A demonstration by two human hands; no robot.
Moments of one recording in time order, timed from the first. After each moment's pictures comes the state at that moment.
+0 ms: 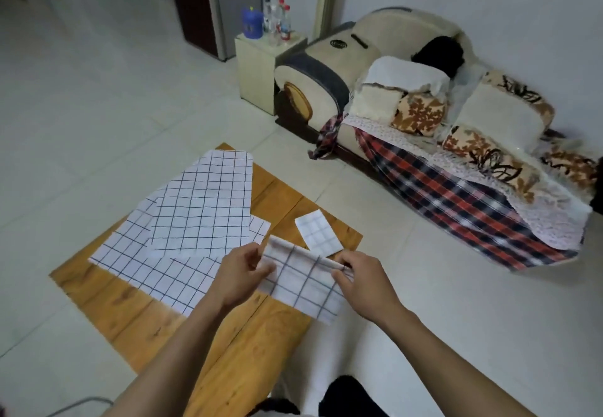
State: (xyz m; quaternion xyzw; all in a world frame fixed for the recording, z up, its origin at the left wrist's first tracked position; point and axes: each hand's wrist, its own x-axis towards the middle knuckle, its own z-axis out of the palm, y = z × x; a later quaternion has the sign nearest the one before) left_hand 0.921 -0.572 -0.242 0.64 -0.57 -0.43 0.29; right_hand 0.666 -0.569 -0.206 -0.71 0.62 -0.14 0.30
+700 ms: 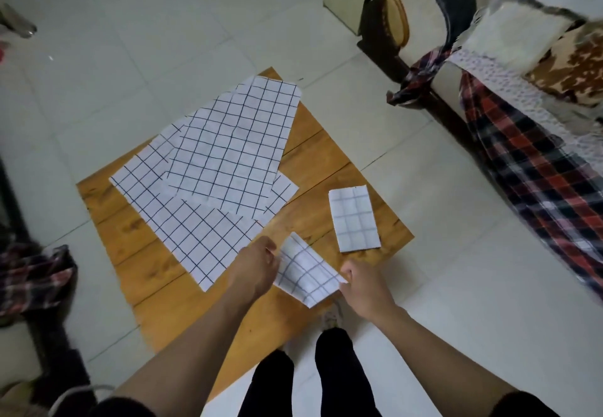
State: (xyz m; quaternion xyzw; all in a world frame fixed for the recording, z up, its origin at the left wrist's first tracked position) left_hand 0.859 -0.633 -0.395 0.83 -0.42 -0.35 0.09; right_hand 0.631 -0.694 -0.404 -0.72 0.55 0.10 0.40
